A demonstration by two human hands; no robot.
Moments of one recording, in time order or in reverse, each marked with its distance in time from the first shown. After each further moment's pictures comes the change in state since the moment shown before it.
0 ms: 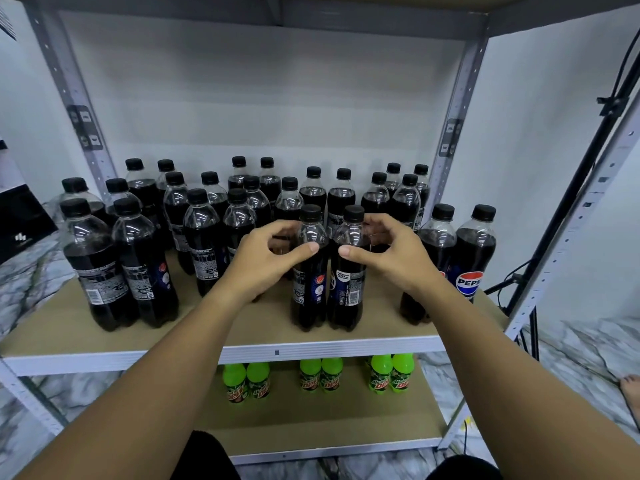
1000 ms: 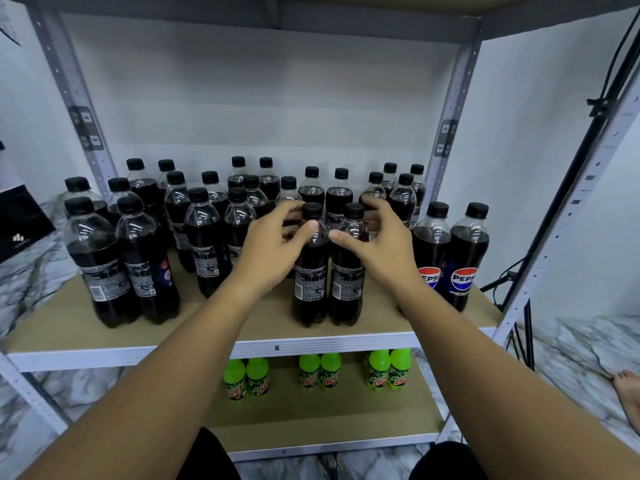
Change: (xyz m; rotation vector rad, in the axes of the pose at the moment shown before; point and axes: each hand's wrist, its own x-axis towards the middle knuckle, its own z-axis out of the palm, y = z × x) left_hand -0.004 0.029 0.010 0.030 0.085 0.122; right_hand -0.006 -0.022 0.019 -0.046 0.201 -0.016
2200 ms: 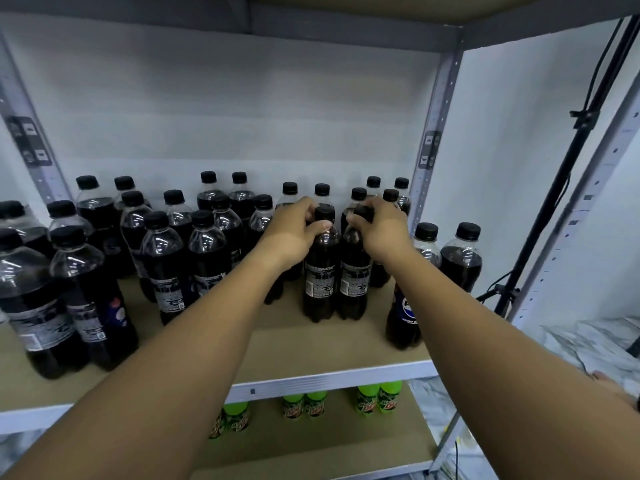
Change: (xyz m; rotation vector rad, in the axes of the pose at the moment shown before) left_hand 0.105 -0.001 0.057 0.245 -0.138 0.001; right_hand 0.092 0.010 -0.013 -0.253 0.006 0.204
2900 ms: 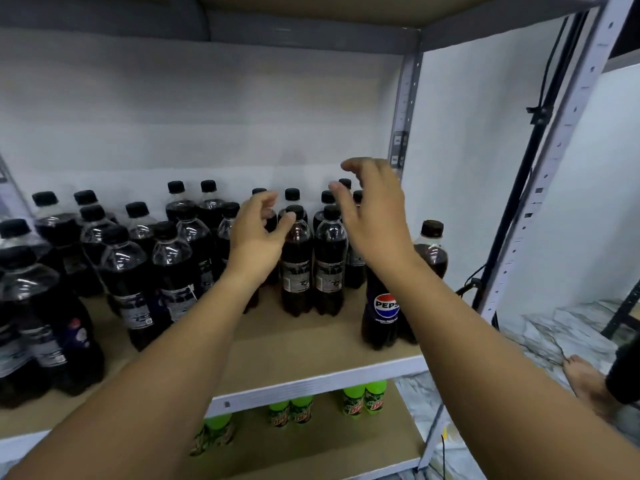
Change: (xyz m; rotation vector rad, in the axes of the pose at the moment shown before) left_hand -0.008 -0.006 0.021 -0.294 0.305 0.019; right_hand -0.033 -0.013 -0.046 -0.042 0.323 -0.450
